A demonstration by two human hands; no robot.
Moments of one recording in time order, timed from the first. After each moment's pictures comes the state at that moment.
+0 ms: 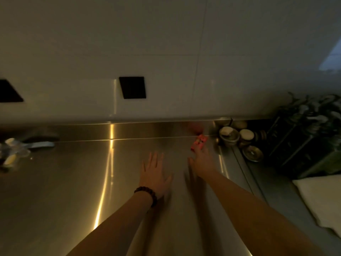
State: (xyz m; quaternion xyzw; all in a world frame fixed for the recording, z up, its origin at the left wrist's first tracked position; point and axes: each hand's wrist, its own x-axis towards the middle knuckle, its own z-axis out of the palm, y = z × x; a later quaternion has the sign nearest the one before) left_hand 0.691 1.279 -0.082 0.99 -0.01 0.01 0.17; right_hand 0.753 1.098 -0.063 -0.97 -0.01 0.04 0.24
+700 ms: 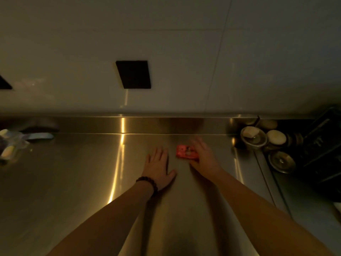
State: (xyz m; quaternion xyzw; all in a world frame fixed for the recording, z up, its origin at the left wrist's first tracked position) left_hand 0.763 1.297 -0.118 0.98 -0.01 -0.08 0.16; right_hand 0.818 1.104 -0.104 -0.94 -0.18 0.06 0.29
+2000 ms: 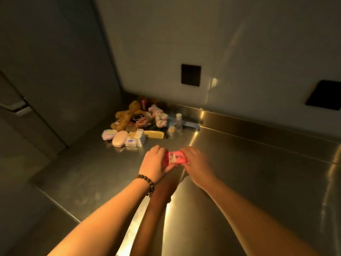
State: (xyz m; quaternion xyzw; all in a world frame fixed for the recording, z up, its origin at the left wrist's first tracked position) left_hand 0.515 1.737 -0.044 0.96 0.15 0.16 0.16; right_hand 0.614 1.591 -0.056 -0.85 -0.43 -0.01 0.30
